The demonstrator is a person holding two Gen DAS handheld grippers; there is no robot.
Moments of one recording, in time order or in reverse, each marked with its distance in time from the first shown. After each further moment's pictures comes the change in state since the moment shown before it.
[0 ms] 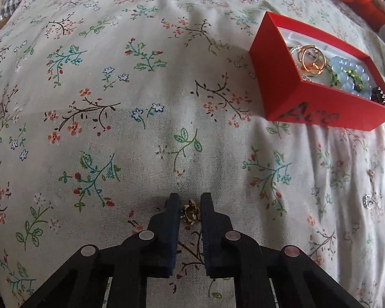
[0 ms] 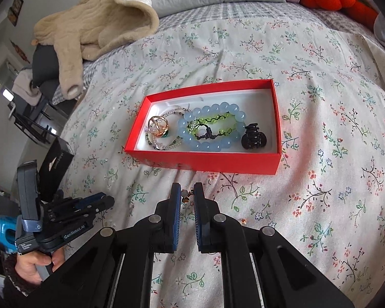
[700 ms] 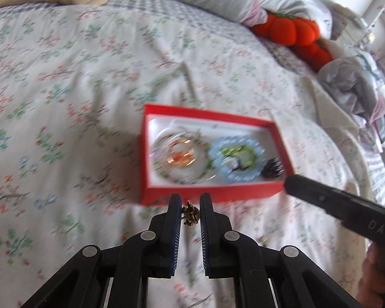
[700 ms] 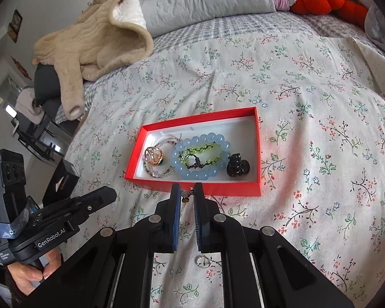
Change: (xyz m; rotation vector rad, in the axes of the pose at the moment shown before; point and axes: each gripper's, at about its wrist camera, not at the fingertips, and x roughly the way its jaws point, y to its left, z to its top) left arm -0.044 -0.070 0.047 0.017 -0.201 -0.285; right arm -0.021 -0.018 0.022 0.047 -0.096 0.027
